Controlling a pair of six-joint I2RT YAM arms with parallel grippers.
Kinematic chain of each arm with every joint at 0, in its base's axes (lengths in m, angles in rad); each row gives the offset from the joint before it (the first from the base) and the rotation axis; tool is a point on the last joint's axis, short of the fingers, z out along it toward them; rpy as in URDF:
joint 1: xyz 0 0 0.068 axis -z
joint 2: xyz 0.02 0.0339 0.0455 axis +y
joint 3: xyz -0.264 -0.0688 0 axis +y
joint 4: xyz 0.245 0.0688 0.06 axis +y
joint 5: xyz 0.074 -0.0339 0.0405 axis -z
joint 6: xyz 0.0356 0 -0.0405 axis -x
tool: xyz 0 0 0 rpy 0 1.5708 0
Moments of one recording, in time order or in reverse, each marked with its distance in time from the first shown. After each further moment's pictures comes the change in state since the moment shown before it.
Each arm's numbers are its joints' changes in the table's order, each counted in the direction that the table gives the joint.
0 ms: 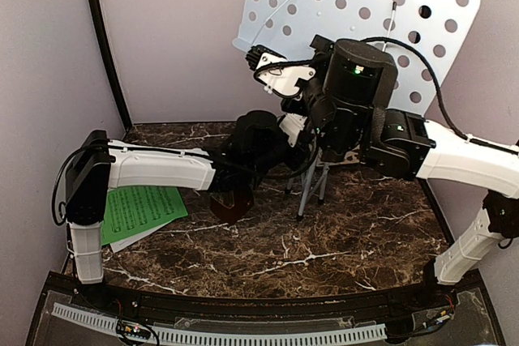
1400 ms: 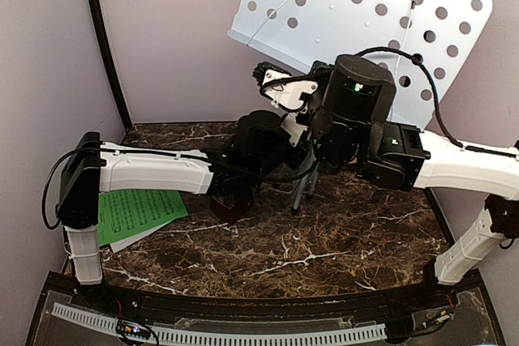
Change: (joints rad) left arm 0.052 -0.038 -0.006 0.033 -0.185 -0.121; right arm -0.013 -0.018 0.090 -0.099 0.108 0.142
